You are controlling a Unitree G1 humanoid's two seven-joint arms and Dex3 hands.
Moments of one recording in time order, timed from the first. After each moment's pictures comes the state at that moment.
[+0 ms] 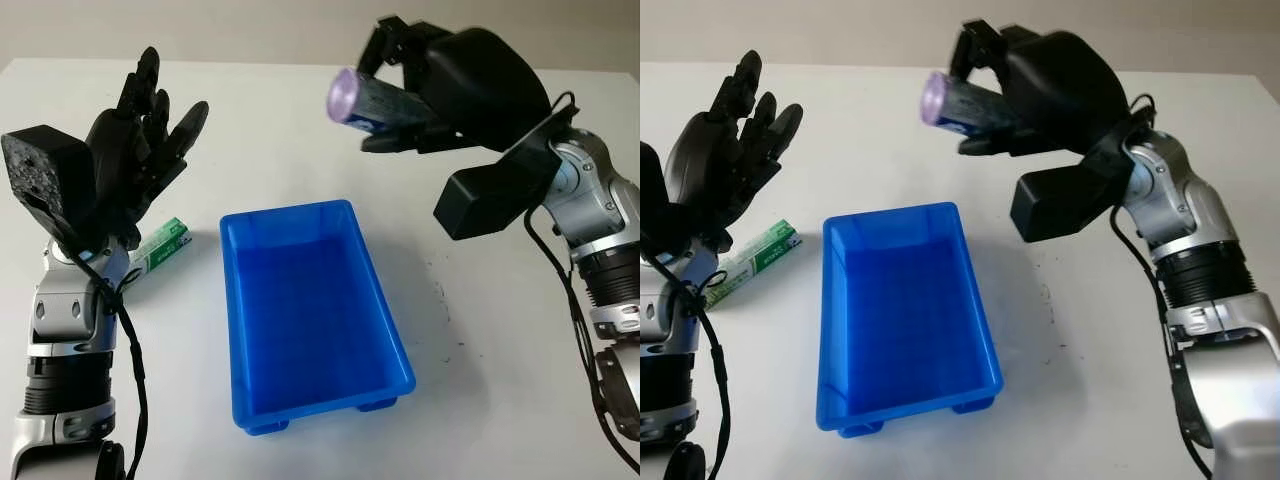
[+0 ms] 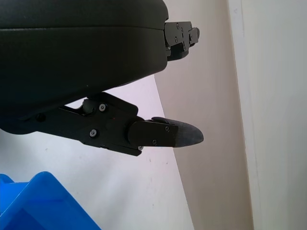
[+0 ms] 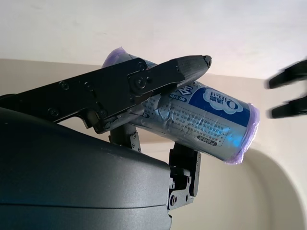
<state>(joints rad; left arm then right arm) -0.52 0.36 0.22 -0.01 -0.16 0.31 -0.15 -0.91 -0.61 0.22 0.34 -0.51 -0.50 0.17</state>
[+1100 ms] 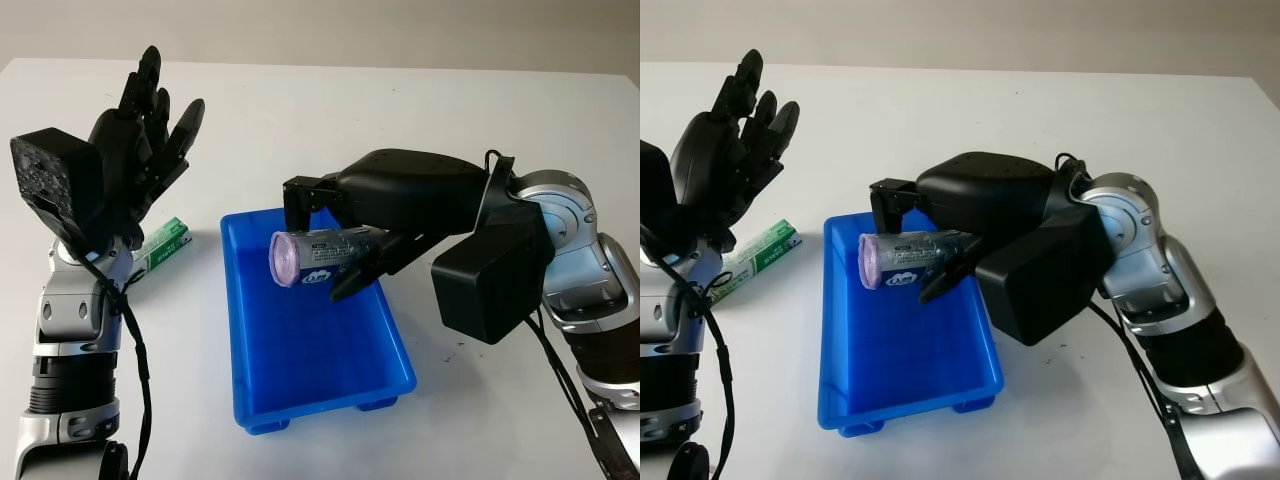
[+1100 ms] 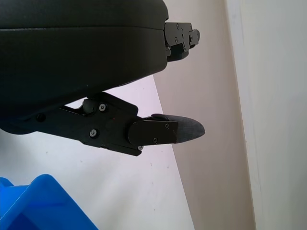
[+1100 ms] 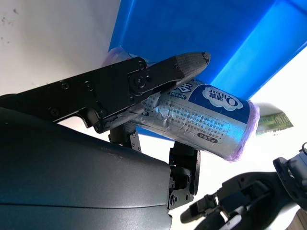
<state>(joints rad) -0.52 0.34 0.21 0.00 -0.13 0.30 -0.13 -0.70 -0.60 0.29 -0.18 -0.28 -0.09 0.85</state>
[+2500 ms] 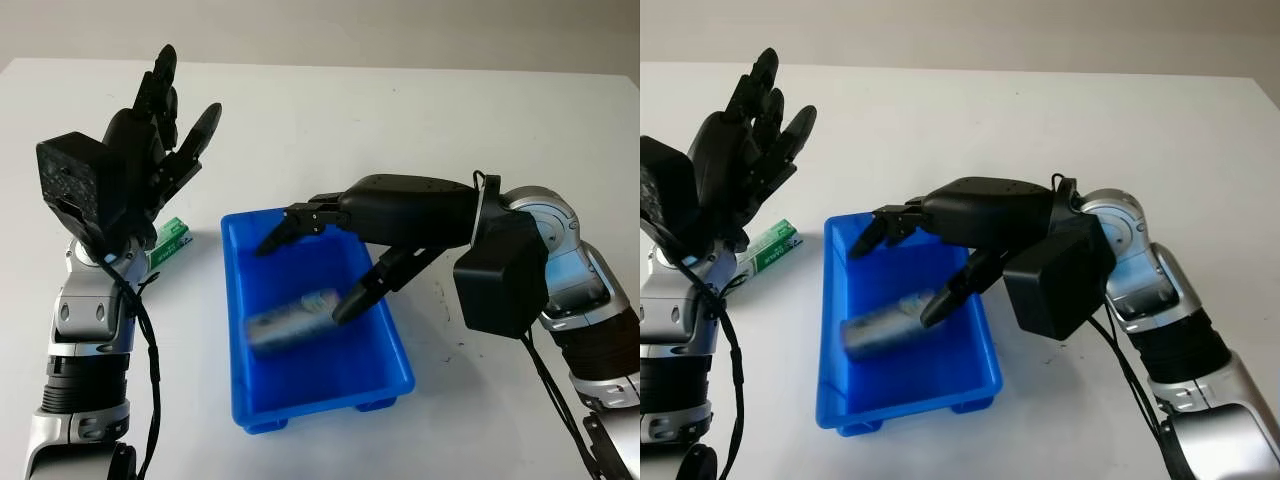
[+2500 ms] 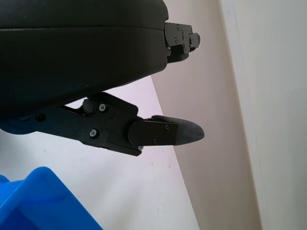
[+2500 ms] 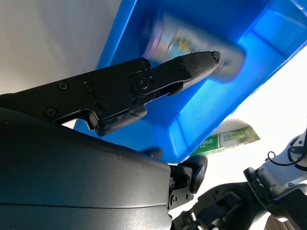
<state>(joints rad) -0.52 0.31 0.17 0.01 -0.07 0.26 -0.10 -0.67 -0.59 0.29 -0.01 -0.12 -0.29 0.90</state>
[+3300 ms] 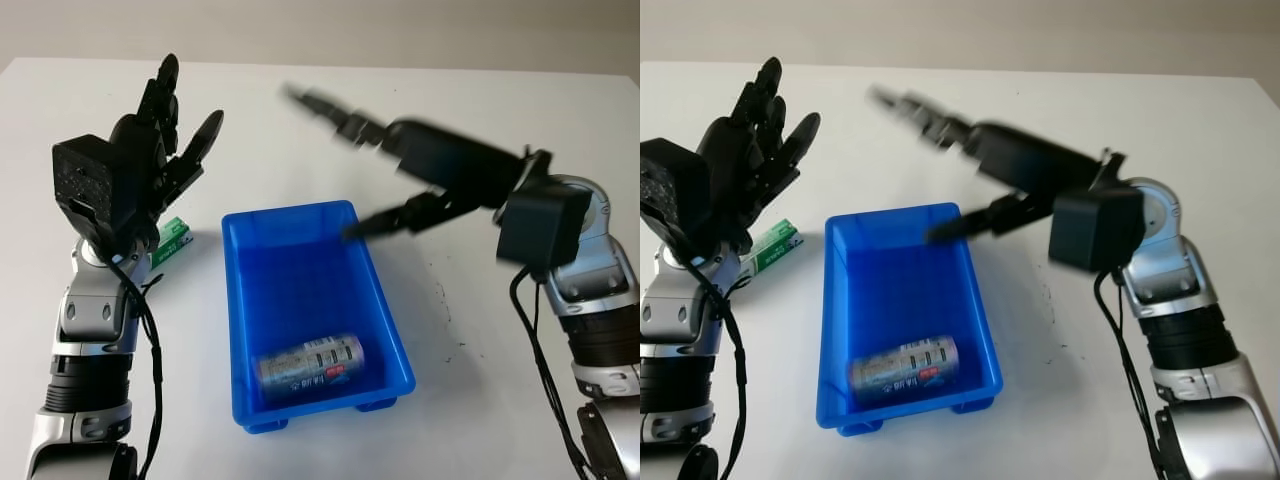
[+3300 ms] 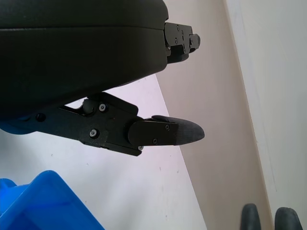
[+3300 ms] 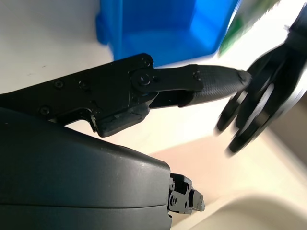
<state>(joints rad) -0.52 0.31 0.16 0.00 -0.04 0.28 -0.08 -0.69 -0.53 0.06 0.16 -0.06 -0.16 0.59</state>
